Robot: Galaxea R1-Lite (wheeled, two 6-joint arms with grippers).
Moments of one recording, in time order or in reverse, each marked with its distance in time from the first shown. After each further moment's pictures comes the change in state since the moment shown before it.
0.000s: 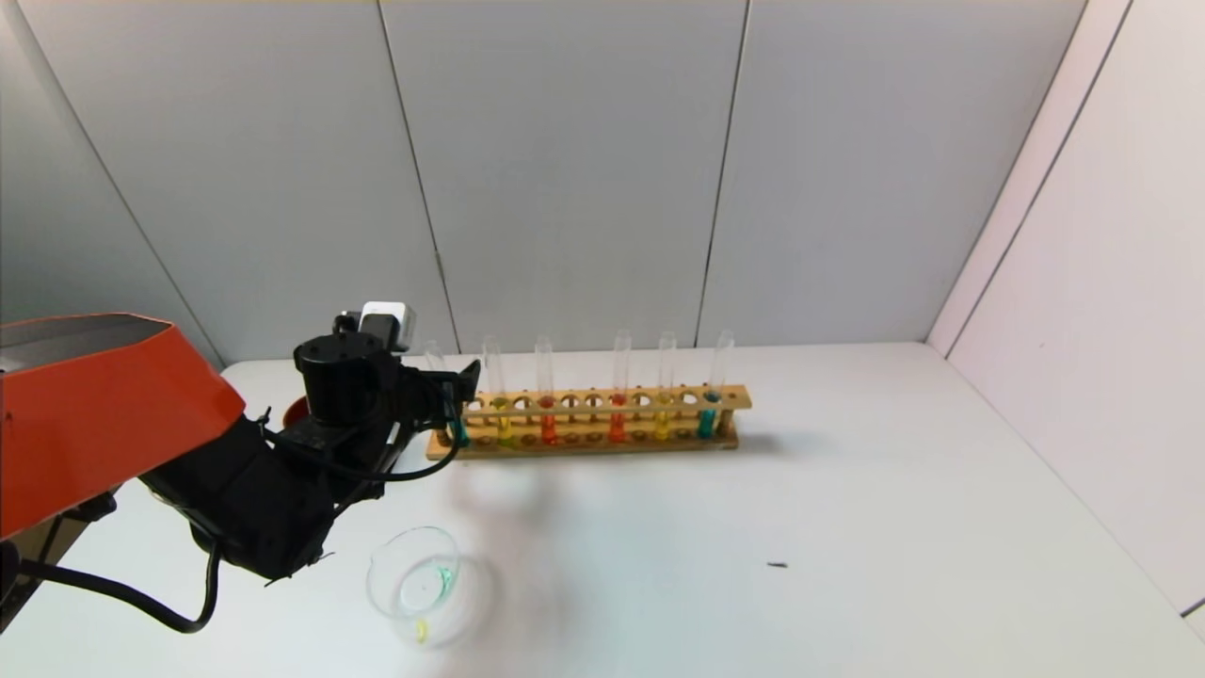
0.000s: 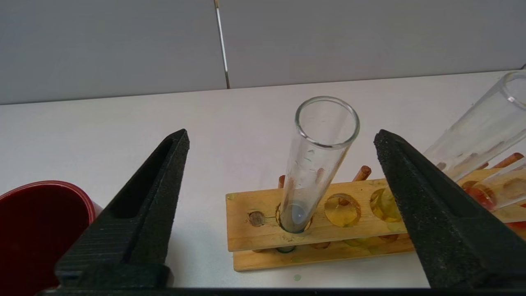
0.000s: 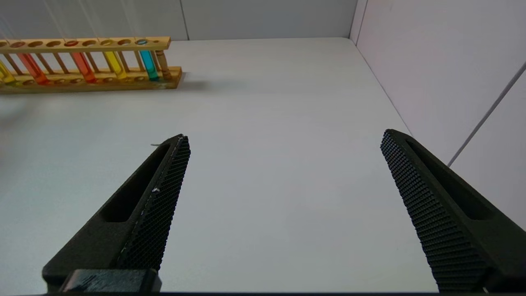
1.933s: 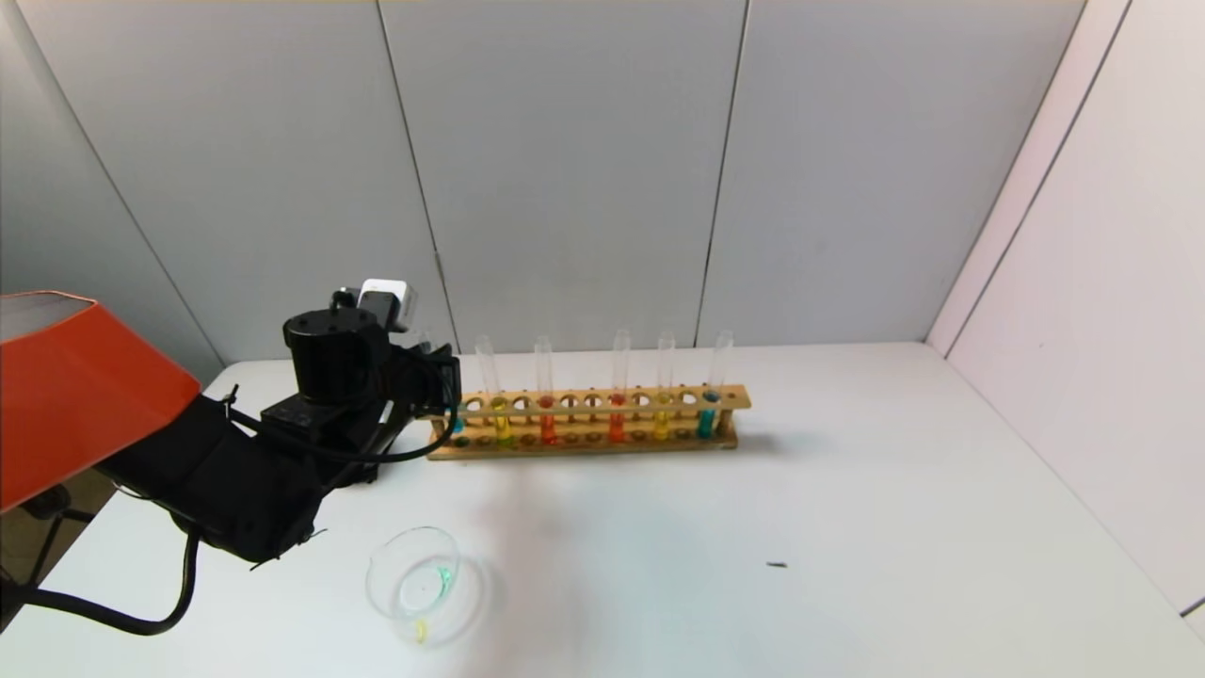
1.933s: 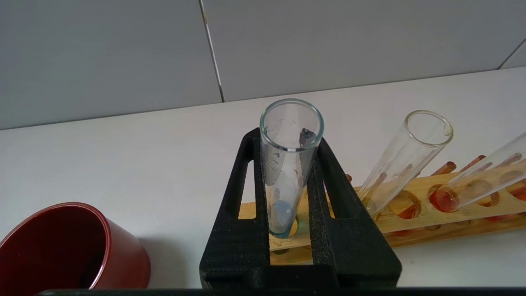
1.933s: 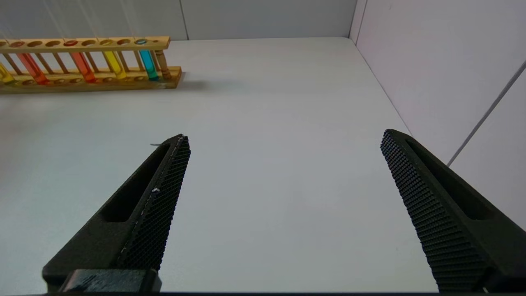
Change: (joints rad) left arm -0.003 -0.090 -0.042 0.135 0.006 0.048; right arm 0.000 0.000 0.000 0.000 0.000 0.000
